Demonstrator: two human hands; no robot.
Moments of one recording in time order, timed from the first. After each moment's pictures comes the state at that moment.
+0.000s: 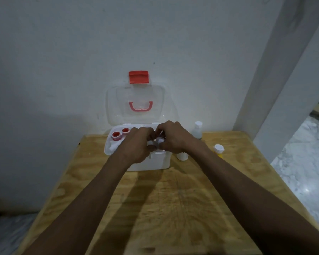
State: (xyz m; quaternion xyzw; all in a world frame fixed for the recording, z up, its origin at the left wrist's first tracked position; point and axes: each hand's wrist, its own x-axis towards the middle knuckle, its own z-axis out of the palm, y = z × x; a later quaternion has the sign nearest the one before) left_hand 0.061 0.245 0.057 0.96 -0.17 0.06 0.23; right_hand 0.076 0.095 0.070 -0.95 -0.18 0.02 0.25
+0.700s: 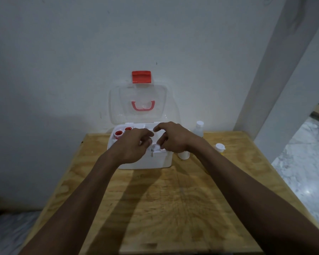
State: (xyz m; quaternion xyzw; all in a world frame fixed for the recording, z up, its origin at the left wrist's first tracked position) left_hand 0.047 0.267 0.066 0.95 -0.18 0.03 0.27; right_hand 0.068 0.096 0.076 -0.94 -0.16 0.10 0.28
